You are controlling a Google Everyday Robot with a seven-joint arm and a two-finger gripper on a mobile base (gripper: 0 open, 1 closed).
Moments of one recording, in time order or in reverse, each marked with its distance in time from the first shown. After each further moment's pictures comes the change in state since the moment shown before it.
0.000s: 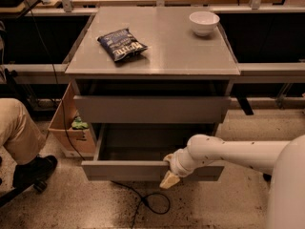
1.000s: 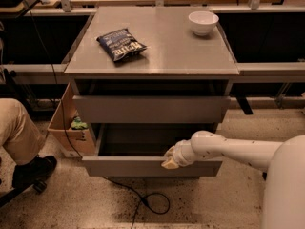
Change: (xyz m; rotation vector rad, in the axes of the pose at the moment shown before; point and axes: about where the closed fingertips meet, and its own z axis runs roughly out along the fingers) arm 0.000 -0.061 0.006 0.137 -0.068 0.060
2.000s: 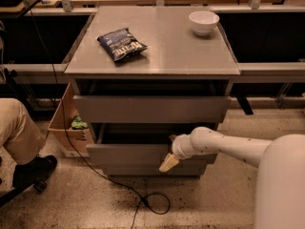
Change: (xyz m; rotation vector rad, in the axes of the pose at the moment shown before) arm -0.001 -0.045 0.013 0.078 -0.036 0.035
